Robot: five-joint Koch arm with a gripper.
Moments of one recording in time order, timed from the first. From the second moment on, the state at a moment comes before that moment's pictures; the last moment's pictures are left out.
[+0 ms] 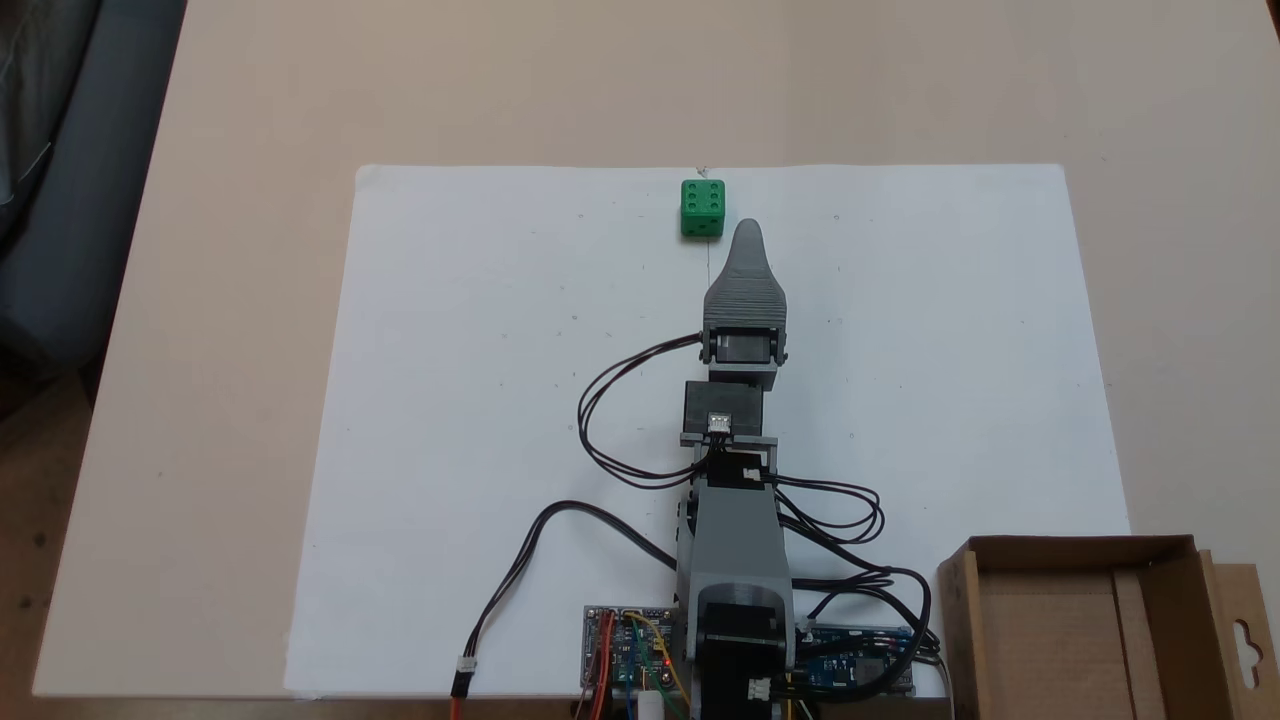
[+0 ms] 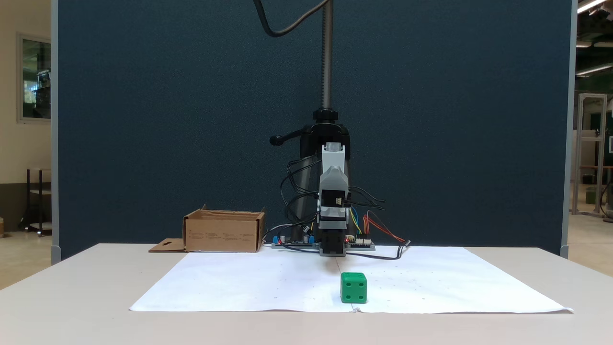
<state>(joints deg) 3.0 129.3 175.6 -80.4 -2.1</state>
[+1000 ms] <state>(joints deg) 1.4 129.3 175.6 -81.4 -2.1</state>
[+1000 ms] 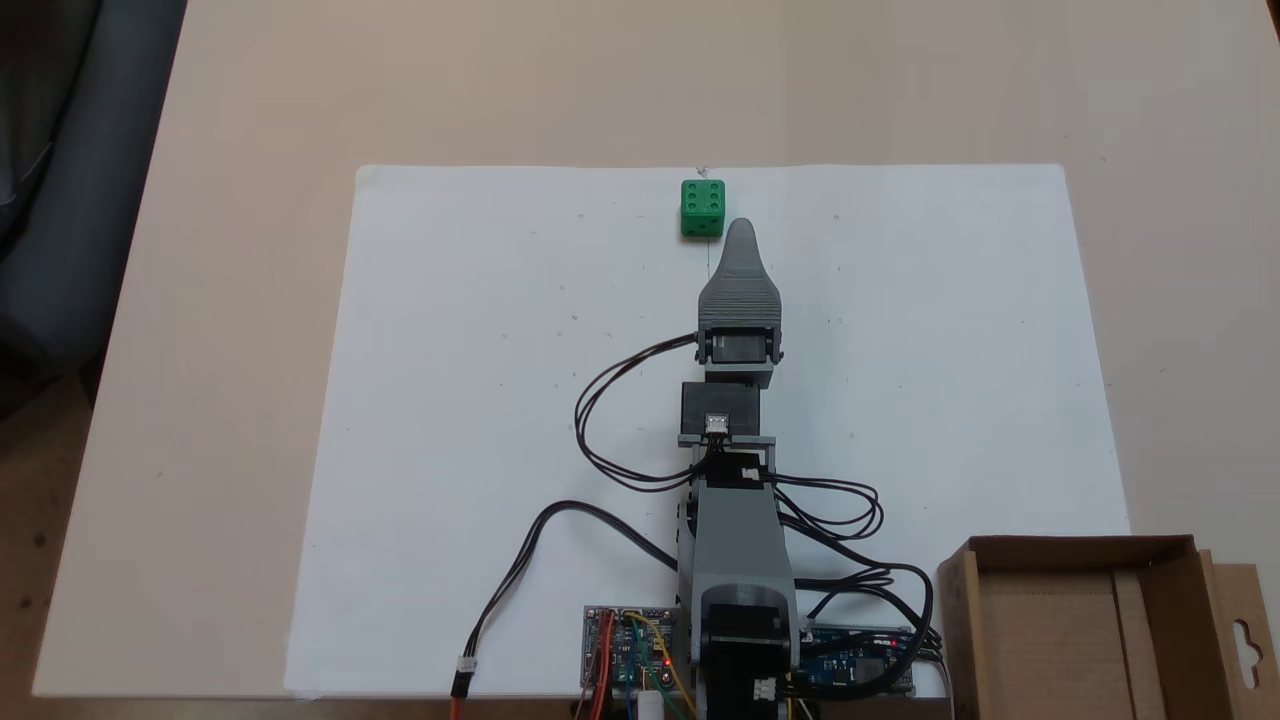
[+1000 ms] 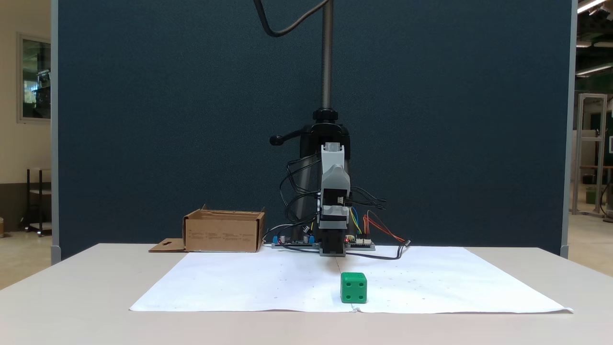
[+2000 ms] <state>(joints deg) 1.3 129.3 175.5 -84.6 -2.1</state>
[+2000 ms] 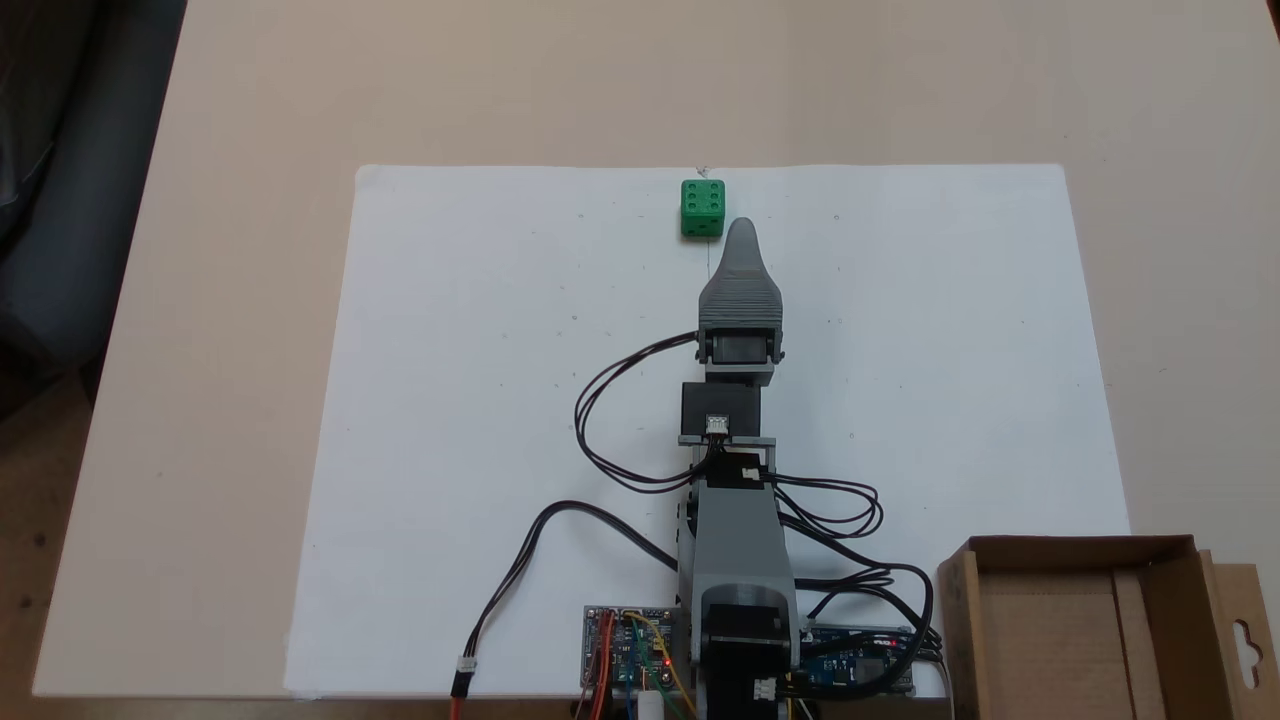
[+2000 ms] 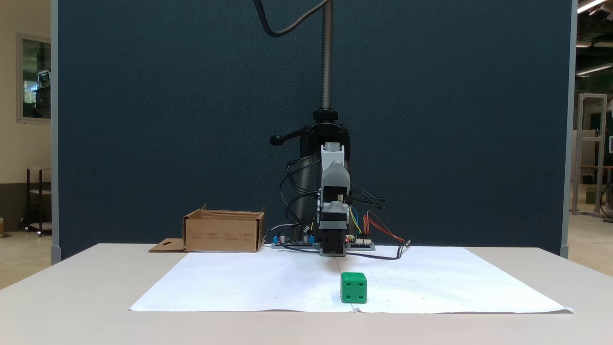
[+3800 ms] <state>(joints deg) 0.0 76.6 43.9 79.3 -0.6</state>
